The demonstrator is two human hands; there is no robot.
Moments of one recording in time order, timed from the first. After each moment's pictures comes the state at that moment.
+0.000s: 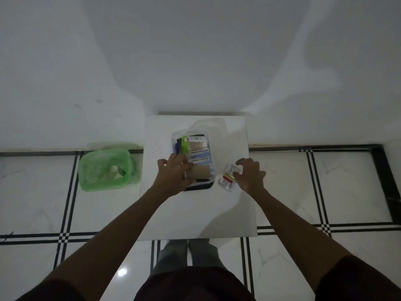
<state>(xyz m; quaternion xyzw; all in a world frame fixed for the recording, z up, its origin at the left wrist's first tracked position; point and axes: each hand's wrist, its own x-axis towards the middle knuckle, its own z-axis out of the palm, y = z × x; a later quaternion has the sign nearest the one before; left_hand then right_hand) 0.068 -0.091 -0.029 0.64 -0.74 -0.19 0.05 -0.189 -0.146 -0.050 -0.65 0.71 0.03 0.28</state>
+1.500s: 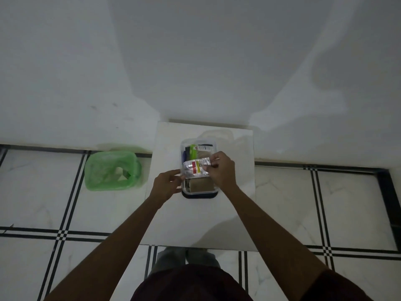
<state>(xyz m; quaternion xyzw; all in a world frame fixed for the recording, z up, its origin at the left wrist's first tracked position) 0.082 -0.075 -0.022 0.71 -0.25 -0.56 0.34 -0.088 -0.157 -0.007 -0.62 0.61 -0.23 0.43</state>
